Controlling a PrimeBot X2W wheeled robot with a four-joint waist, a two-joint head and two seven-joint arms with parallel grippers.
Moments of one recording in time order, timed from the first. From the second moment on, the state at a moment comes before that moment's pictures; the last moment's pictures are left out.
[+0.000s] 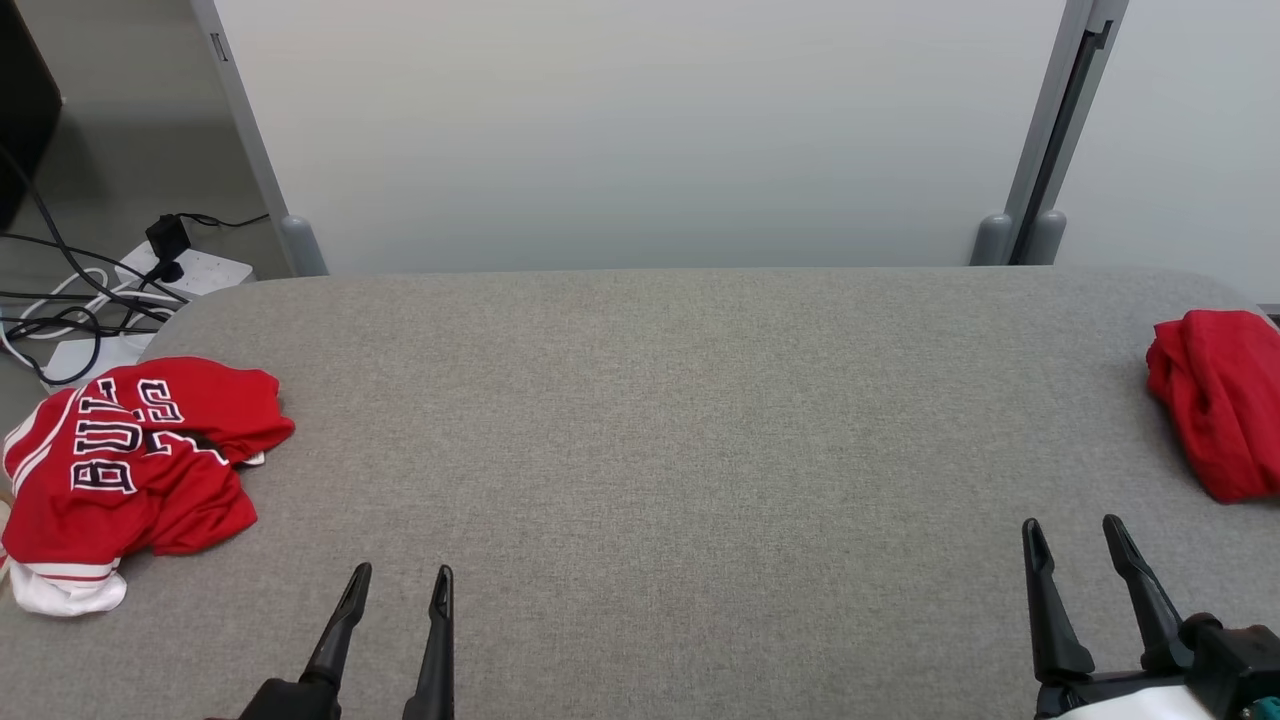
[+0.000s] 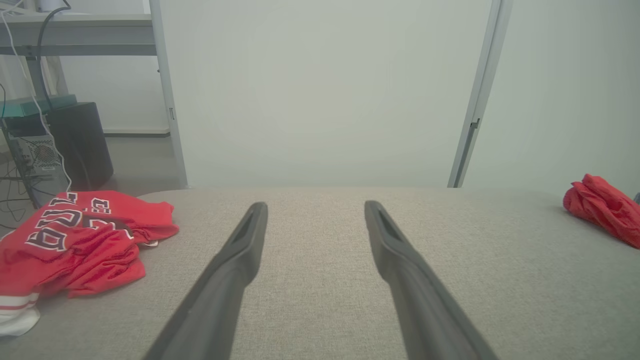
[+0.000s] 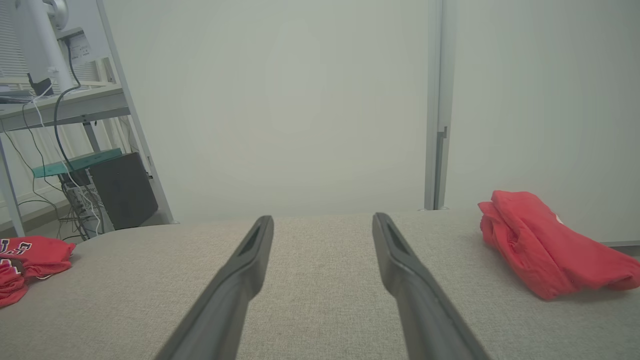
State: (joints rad) left arm 0.16 0.05 -0.13 0.07 -0.18 0.03 -0.25; right arm 0.09 -0.04 0.00 0.08 0.20 0.13 -0.25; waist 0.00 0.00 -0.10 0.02
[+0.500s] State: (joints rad) left arm 0.16 0.05 -0.13 0.07 -0.17 0.02 -0.25; right arm 0.10 -0.04 -0.01 0.08 0.20 0.13 -0.25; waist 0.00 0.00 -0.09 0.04
